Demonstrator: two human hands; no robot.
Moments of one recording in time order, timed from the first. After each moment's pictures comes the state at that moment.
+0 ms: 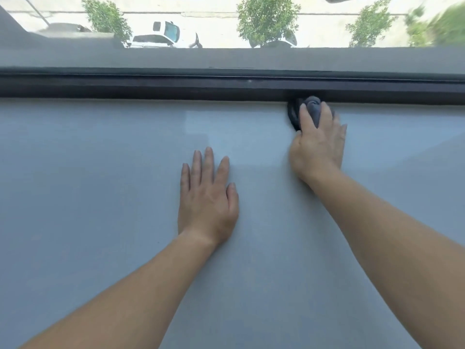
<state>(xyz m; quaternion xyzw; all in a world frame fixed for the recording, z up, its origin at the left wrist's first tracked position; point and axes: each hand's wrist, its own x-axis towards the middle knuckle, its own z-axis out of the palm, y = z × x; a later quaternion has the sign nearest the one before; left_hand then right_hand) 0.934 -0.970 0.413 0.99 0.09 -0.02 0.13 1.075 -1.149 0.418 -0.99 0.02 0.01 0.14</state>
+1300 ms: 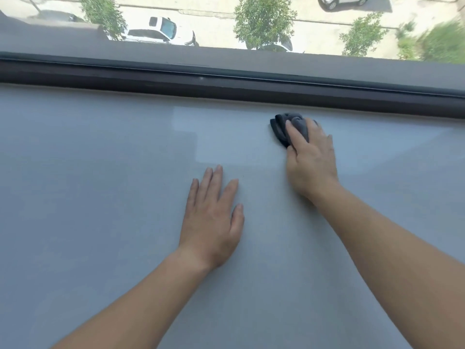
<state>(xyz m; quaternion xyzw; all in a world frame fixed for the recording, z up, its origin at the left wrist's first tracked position) 0.914 -1.084 0.422 0.98 0.03 -0.02 0.22 1.071 -1.268 0.412 -0.98 -0.11 0.01 0.17</state>
